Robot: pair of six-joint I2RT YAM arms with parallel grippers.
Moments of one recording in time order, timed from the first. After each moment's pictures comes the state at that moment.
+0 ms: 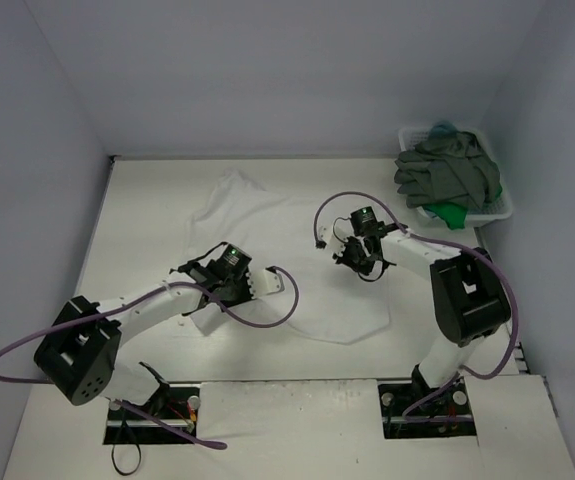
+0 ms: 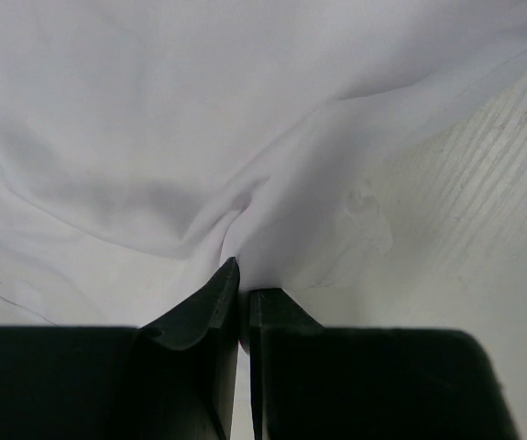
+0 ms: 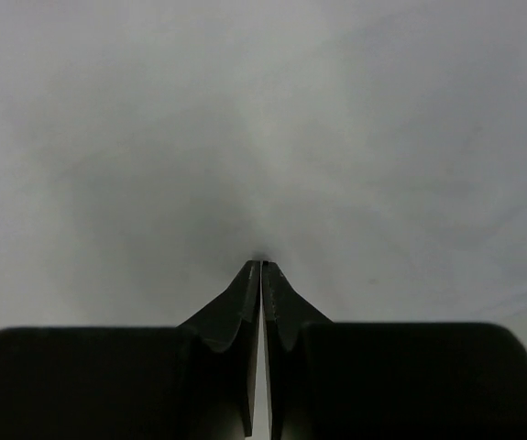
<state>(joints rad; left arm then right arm) -0.68 1.40 0.80 -0.48 0.02 0.66 0.38 1.69 0.95 -0.47 -0.14 -0.81</state>
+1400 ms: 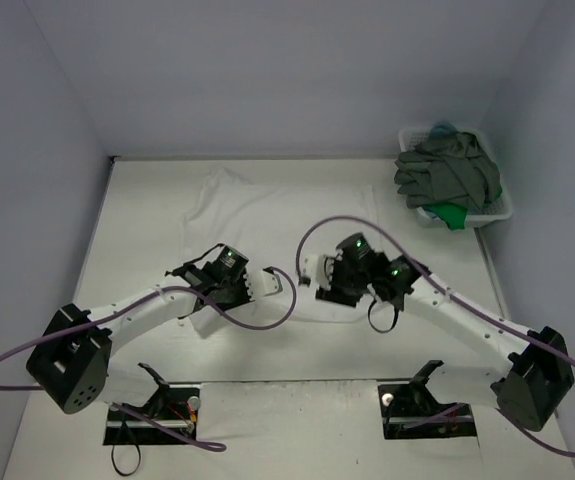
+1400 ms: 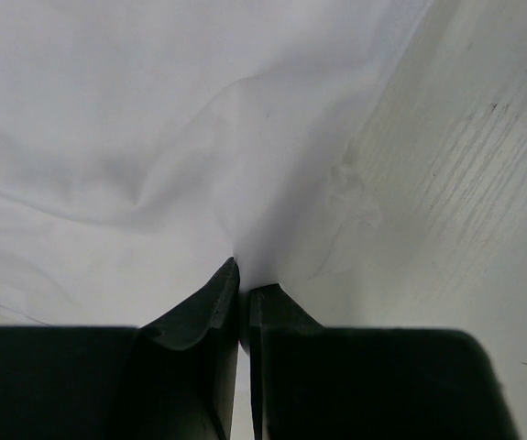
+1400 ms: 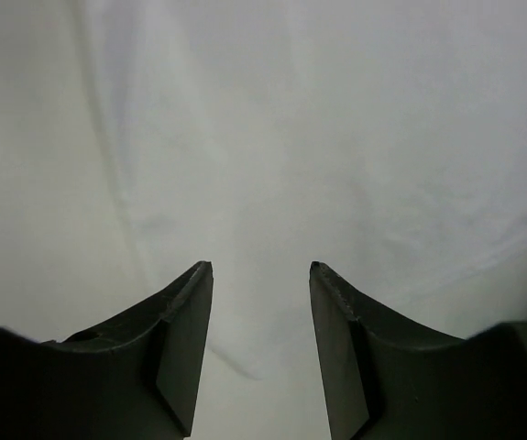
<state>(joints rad) -0.68 1.34 0.79 -0.52 0.05 0.63 0.63 1.22 0.94 -0.60 -0.14 -0.72</state>
